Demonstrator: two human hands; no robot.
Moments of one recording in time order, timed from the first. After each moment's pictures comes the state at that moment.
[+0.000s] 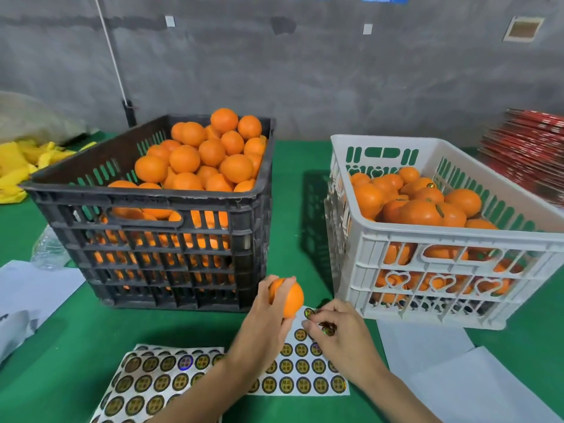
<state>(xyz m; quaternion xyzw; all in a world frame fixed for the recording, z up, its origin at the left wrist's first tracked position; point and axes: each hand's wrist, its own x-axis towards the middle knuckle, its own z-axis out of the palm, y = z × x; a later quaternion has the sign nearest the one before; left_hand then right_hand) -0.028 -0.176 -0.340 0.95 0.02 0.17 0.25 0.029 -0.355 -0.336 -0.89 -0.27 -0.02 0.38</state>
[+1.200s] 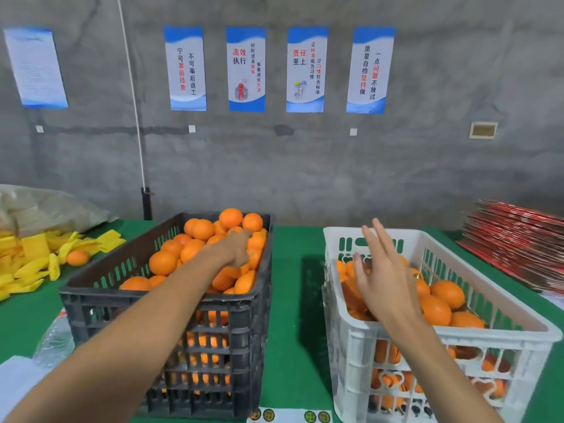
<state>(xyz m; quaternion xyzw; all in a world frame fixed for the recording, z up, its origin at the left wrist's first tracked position) 0.117 -0.055 -0.071 0.99 0.14 0.04 0.08 0.121 -0.367 -0.109 -0.88 -0.20 -0.34 0.27</state>
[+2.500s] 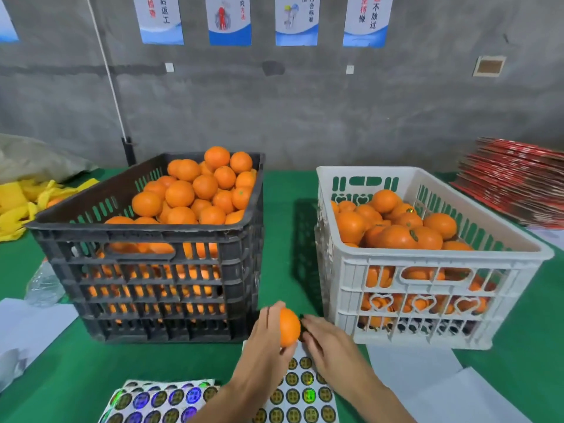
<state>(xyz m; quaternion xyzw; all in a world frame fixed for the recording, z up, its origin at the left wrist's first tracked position) -0.017 -0.194 -0.327 0.93 0.04 0.15 0.33 0.044 -0.359 -0.322 -0.89 -0.38 -0.04 0.25</state>
